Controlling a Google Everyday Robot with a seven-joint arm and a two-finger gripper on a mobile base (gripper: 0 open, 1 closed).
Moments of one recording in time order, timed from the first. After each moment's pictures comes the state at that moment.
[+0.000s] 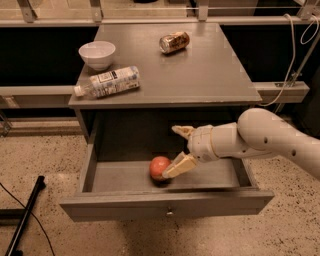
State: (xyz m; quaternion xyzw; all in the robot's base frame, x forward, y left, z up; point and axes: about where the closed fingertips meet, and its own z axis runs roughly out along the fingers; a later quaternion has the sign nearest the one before) arm 0.542 -0.034 0.721 -0.58 0.67 0.23 0.41
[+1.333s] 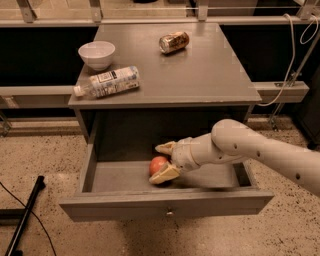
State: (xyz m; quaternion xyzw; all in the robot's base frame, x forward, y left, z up) arm 0.546 0.005 0.646 -0.59 0.67 0.26 0.36
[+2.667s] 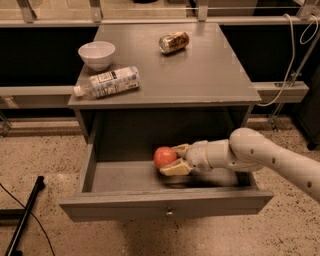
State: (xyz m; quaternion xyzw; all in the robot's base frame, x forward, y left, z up) arm 0.566 -0.031 0.628 -0.52 0.70 0.31 0.39
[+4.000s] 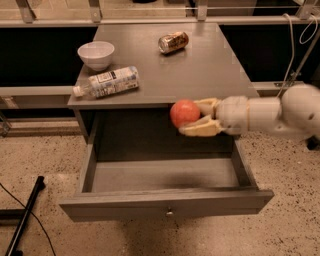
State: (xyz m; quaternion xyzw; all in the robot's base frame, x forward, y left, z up) arm 0.570 -0.082 0.822 -0.52 0.61 0.31 0.51
